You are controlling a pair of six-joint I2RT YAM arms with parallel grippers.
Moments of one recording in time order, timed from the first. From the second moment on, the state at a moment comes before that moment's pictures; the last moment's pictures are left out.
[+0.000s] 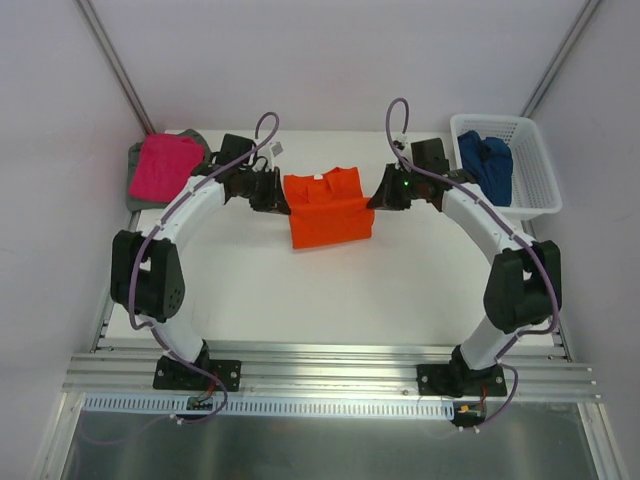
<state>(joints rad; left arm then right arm) -0.27 1.67 1.36 -0.61 0.56 -0.26 0.32 1.65 1.35 -0.52 -0.45 0.43</state>
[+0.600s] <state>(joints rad) -0.27 2.08 1.77 -0.59 0.36 -0.18 0.30 2.12 1.82 -0.44 -0.43 0.39</state>
